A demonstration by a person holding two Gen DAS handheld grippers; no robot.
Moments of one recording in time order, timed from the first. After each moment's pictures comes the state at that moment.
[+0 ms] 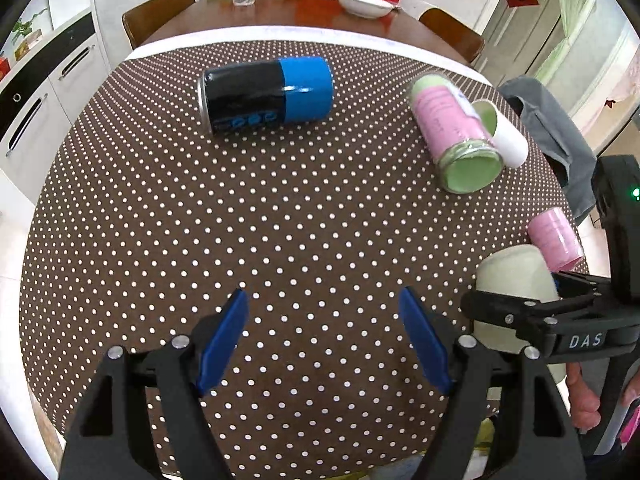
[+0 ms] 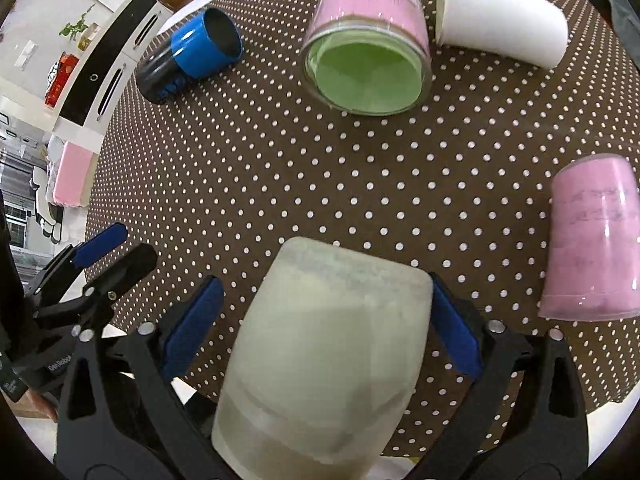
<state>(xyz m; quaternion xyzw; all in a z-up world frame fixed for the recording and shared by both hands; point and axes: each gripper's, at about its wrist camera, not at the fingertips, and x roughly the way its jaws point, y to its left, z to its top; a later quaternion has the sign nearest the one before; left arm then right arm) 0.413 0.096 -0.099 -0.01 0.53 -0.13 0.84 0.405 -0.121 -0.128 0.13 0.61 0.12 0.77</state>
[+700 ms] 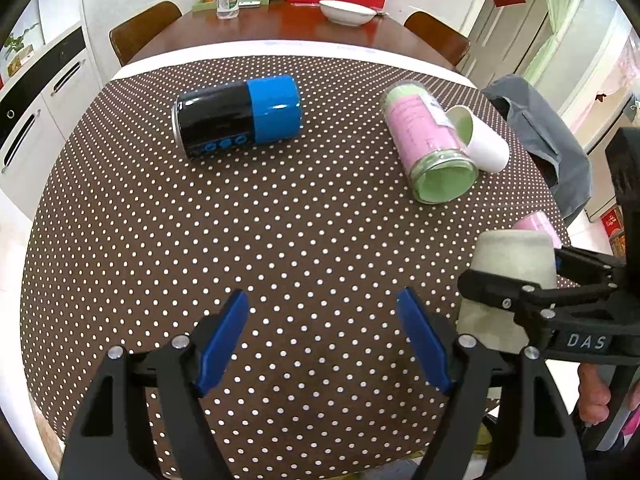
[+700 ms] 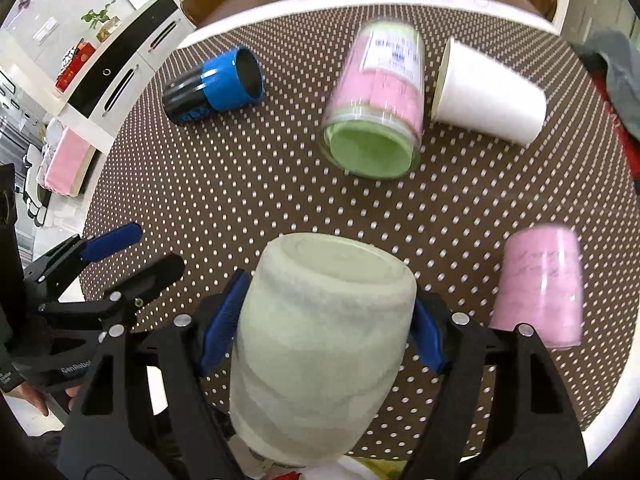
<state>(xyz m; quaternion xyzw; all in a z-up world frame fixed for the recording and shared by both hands) 0.420 0.063 -0.085 0.00 0.52 -0.14 0.85 0.403 -0.126 -0.083 0.07 0.56 0.12 0.82</state>
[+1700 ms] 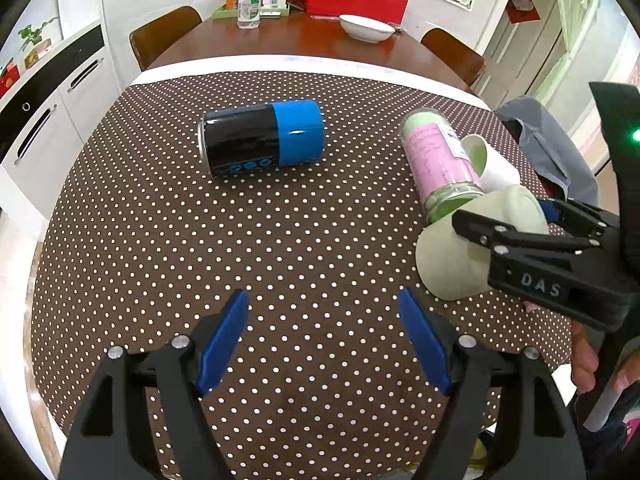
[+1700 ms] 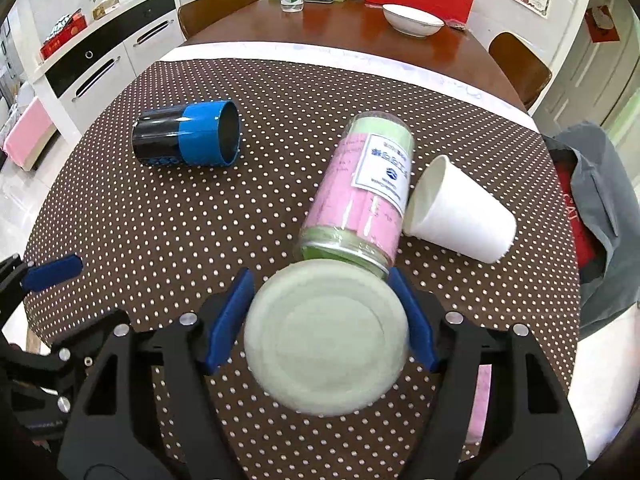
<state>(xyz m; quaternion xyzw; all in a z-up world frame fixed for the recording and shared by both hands) 0.425 0.079 -0.069 -0.02 0.50 -0.11 0.86 0.447 -0.100 -0.066 -0.05 0.50 0.07 0.86</state>
